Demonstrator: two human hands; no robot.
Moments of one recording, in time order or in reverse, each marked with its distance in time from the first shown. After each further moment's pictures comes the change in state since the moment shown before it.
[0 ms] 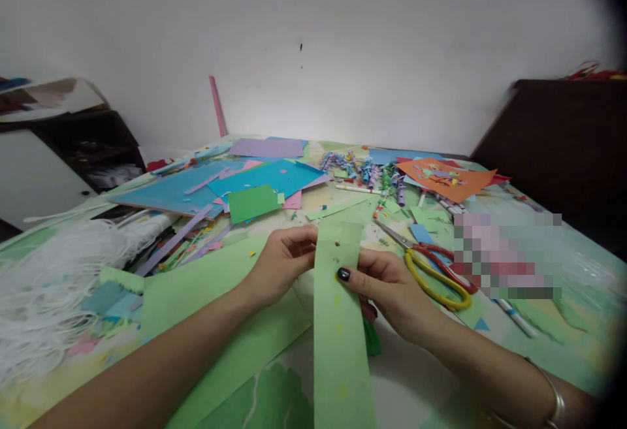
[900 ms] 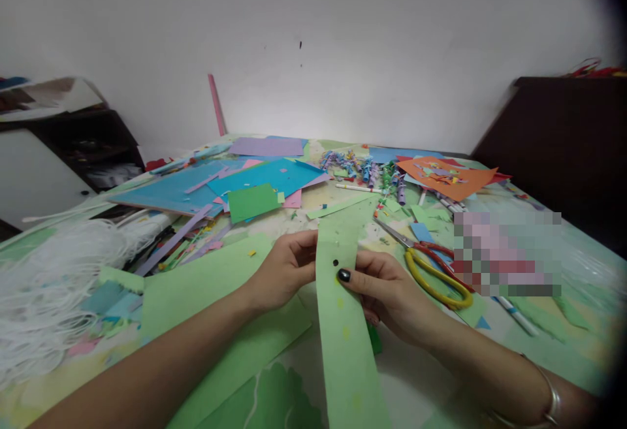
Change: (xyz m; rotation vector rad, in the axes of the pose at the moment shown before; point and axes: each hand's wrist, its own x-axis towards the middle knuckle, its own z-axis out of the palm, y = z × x) left_hand -0.004 0.002 0.005 -0.097 -0.125 -0.043; right_hand 0.001 0.006 0.000 0.160 -0.062 0.067
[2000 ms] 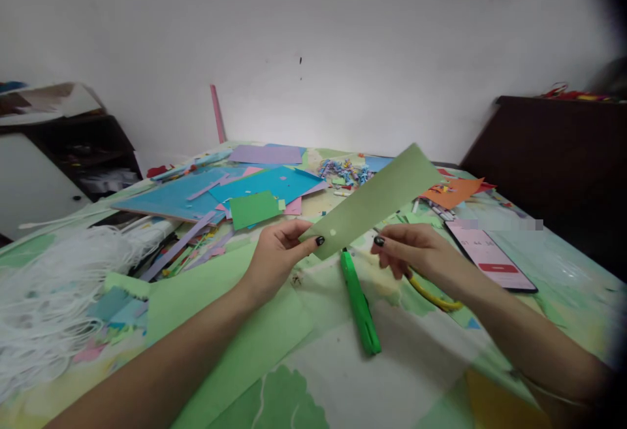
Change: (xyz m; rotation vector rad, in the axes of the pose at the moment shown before) left_hand 0.008 -0.003 -0.019 0.093 0.301 0.122; right_hand -0.011 -0.061 -0.035 -0.759 0.289 -0.010
